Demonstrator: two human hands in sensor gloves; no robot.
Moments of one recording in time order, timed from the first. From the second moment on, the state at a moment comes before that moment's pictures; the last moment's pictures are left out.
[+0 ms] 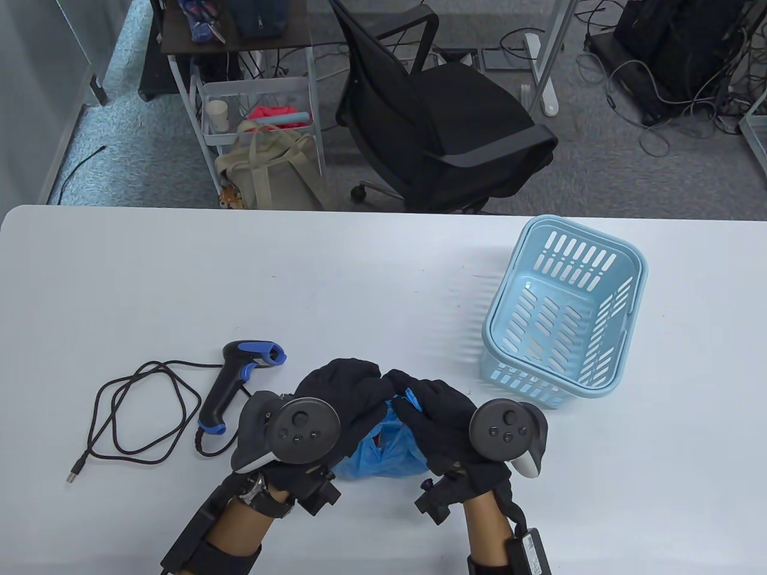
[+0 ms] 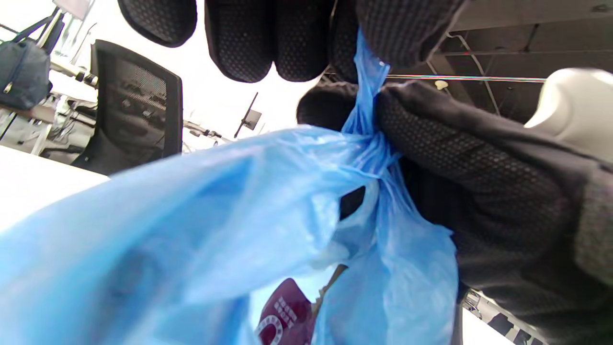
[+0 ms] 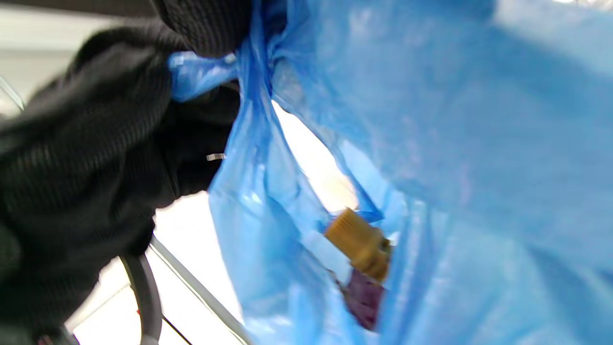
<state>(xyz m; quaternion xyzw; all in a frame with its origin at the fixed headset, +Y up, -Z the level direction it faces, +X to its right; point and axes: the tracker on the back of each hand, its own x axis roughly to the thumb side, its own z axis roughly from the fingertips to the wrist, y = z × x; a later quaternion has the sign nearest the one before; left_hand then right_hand) -0.118 -0.611 -0.183 0.06 -0.28 0.24 0.93 0.102 -0.673 -0.200 0.22 -0.02 0.82 0.52</state>
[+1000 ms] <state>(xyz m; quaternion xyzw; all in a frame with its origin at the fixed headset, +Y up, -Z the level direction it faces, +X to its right) -0.122 -0.661 -0.228 -0.20 -0.28 0.39 0.85 0.102 -0.676 -0.200 0.25 -0.03 0.81 0.53</state>
